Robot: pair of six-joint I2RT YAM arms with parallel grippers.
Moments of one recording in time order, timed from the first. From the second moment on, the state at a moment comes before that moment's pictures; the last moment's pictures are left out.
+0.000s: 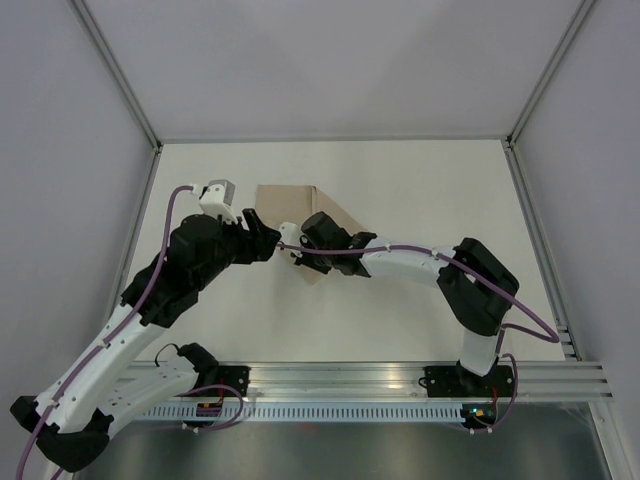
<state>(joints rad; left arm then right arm) -0.65 0.80 1.00 -0.57 -0.19 -0.52 0.92 1.83 1.21 -0.17 0.00 -0.41</state>
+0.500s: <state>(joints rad) -0.65 0.83 1.00 -0.56 -0.18 -0.53 0.92 1.85 1.19 -0.17 0.01 -0.44</state>
